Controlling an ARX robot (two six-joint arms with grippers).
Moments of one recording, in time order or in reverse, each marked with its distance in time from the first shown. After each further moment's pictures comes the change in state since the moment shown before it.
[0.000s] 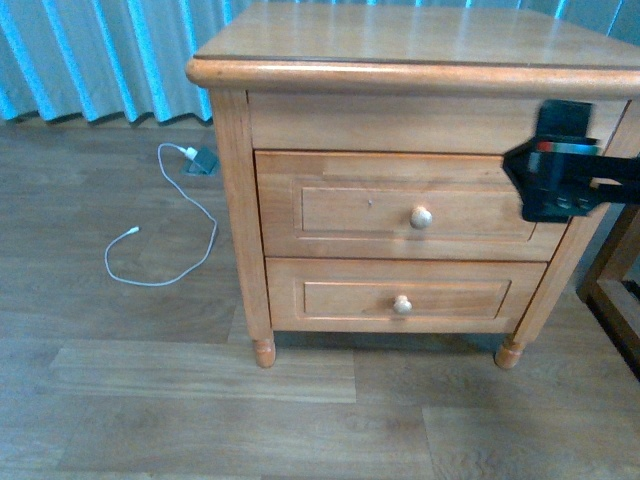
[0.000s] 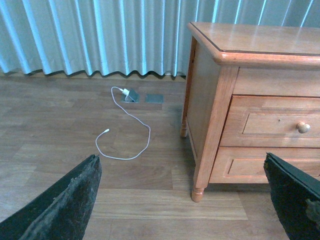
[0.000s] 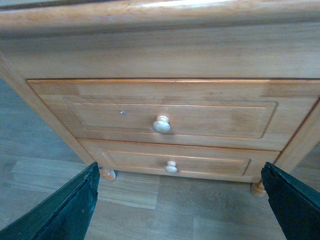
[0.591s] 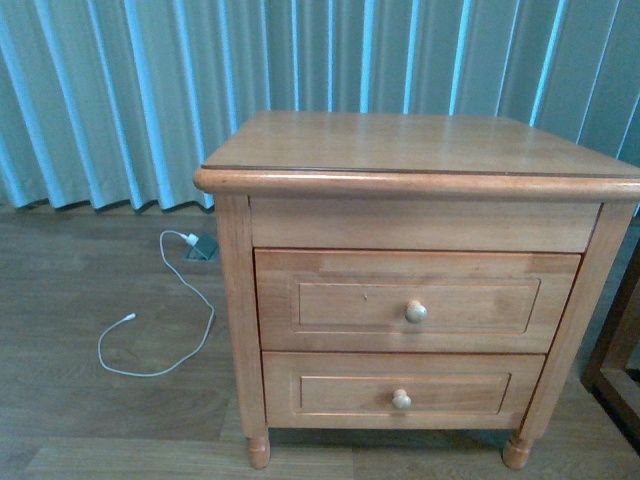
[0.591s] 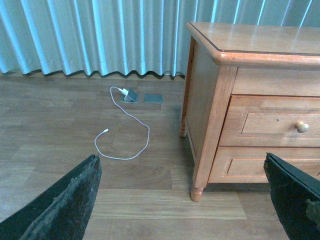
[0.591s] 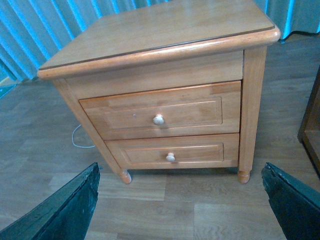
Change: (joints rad) left arm 0.000 0.000 0.000 0.000 0.000 0.000; right arm -0.207 -1.085 -0.298 -0.647 -0.177 0.050
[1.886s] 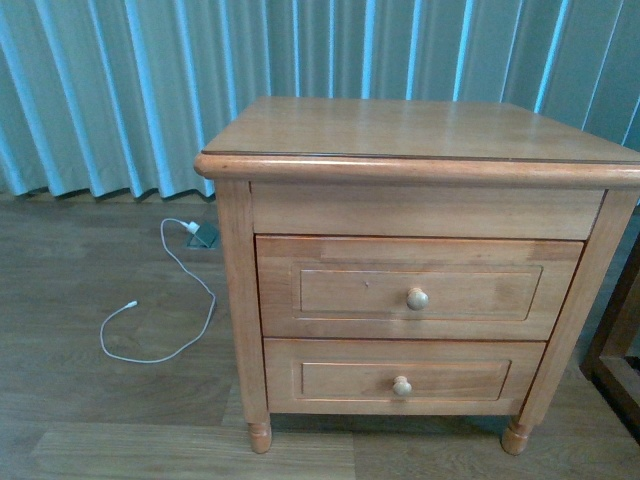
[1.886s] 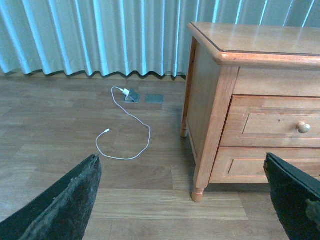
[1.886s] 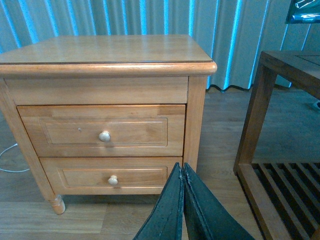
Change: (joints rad) left arm 0.000 0.000 0.000 0.000 0.000 0.000; right arm -0.010 -0.395 -0.267 0.063 0.199 -0.186
